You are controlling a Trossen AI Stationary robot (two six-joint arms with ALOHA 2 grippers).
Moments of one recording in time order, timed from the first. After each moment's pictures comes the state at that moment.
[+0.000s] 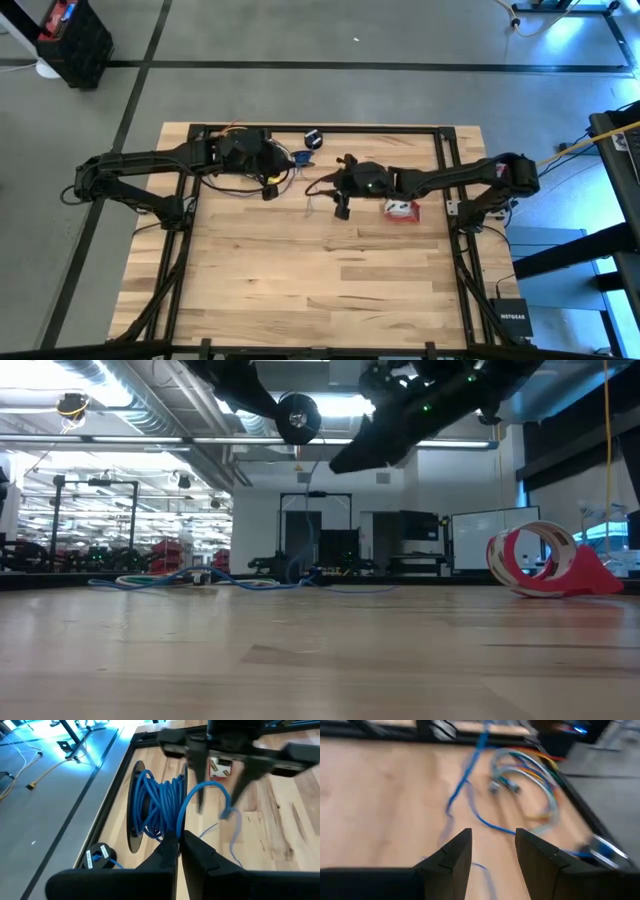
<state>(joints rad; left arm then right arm) 0.22 1.21 1.08 -0.41 -0.11 0.22 -0.09 1.54 0.90 0.19 0.13 -0.10</state>
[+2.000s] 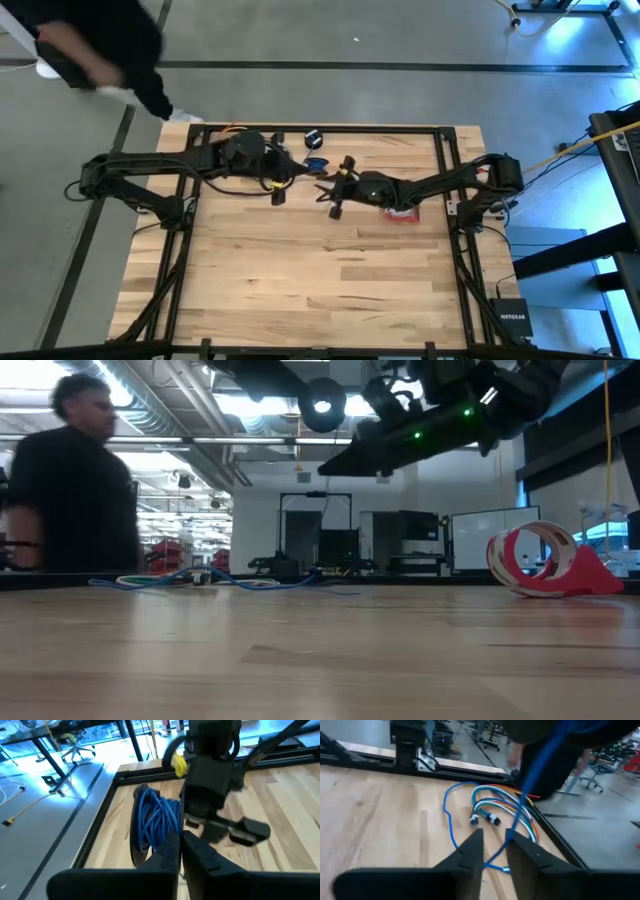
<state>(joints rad) 0.18 1.26 1.08 -0.21 -0.02 0.23 -0.07 1.65 0.76 0.71 0.24 -0.22</state>
